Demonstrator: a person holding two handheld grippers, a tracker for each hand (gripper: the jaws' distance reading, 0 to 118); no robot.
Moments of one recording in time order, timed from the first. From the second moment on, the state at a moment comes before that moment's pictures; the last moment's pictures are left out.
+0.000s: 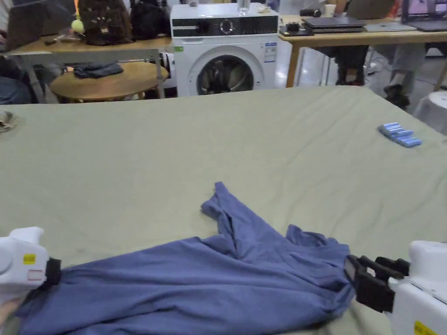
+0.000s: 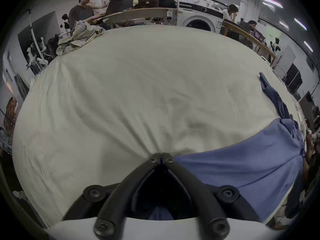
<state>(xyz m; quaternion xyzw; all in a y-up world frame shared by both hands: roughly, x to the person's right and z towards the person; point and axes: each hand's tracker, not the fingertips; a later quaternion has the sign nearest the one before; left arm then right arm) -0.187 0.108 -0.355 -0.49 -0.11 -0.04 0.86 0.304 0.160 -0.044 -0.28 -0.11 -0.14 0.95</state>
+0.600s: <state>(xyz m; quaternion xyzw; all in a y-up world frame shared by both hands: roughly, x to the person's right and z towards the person) -0.222 0.163 -0.317 -0.37 -0.14 0.01 0.92 0.323 0.126 -0.073 -0.28 -0.05 -0.29 0.91</state>
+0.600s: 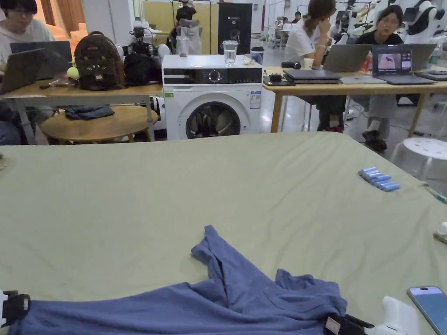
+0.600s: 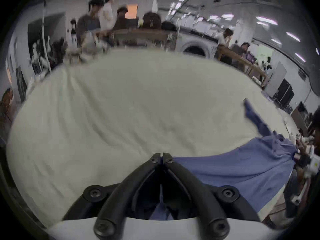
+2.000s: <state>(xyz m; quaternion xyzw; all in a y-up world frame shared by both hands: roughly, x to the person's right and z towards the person) -0.204 0.440 -0.471 -0.11 -0.09 0.02 0.99 0.315 0.419 -0.416 -0.13 -0.08 -0.05 0.99</state>
